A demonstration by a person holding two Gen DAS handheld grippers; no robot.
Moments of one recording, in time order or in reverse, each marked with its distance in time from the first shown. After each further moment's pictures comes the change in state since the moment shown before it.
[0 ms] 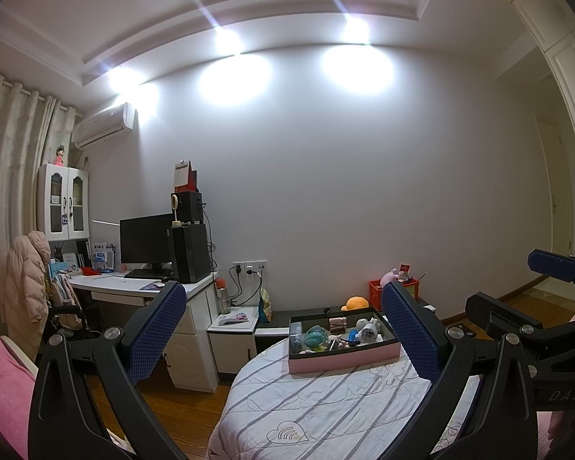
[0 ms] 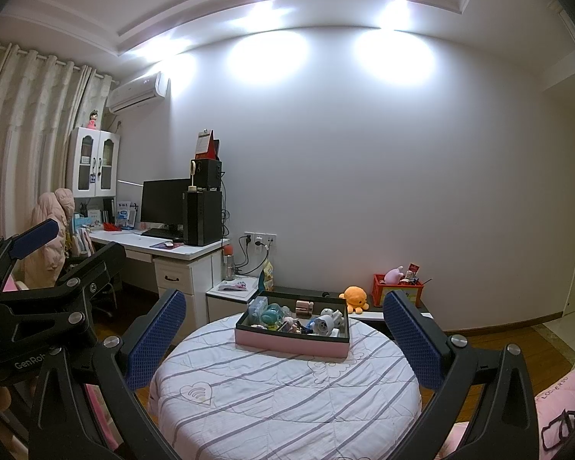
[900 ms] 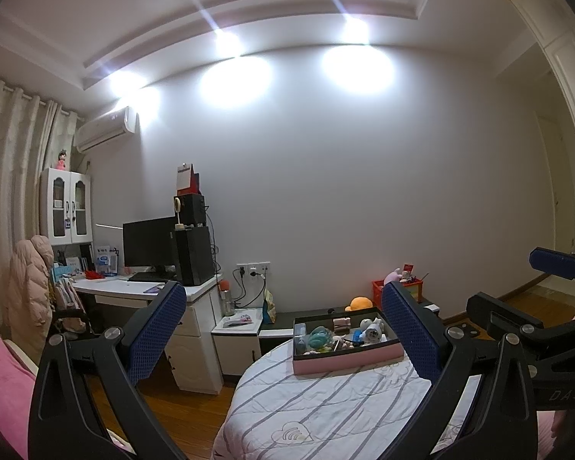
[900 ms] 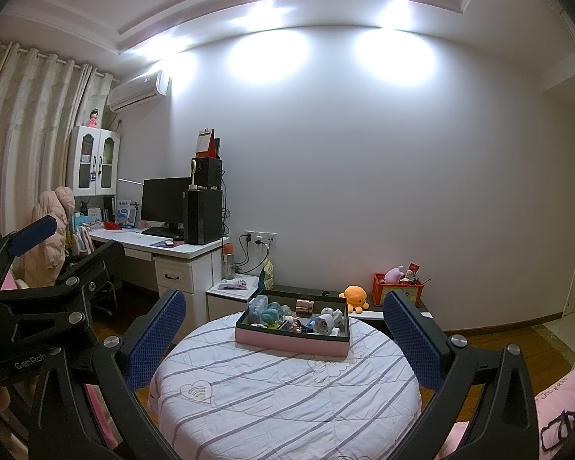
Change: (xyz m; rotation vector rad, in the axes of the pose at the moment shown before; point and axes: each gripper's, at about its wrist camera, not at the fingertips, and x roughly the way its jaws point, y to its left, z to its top) left arm -0.005 0.004 -0.001 0.004 -0.009 0.010; right arm 0.000 0.001 0.000 -0.002 0.000 -0.001
